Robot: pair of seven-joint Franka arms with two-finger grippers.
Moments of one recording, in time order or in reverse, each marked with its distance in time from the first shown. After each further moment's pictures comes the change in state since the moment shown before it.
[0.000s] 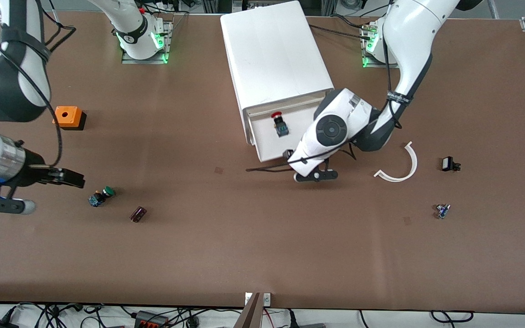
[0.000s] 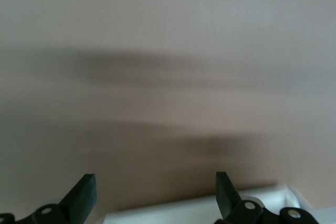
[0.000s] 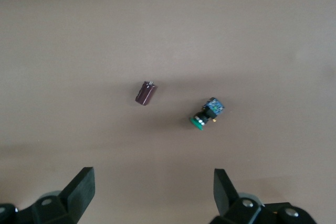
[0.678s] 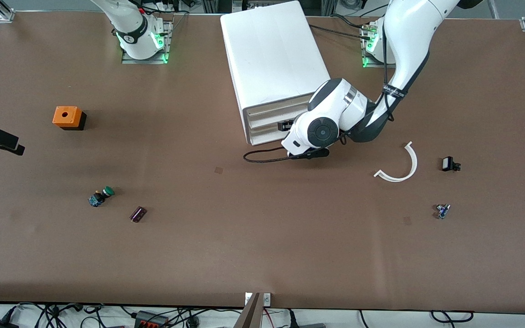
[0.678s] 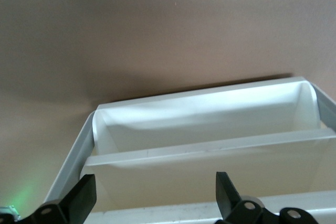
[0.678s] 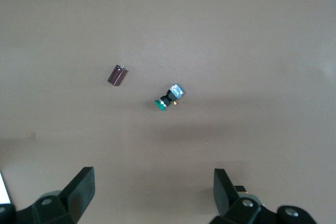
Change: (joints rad) left arm 0.058 -0.010 -0.098 -0.030 -0.145 -0.205 0.000; right arm -0.160 -0.218 0.039 -0.180 0.000 -0.015 -0.206
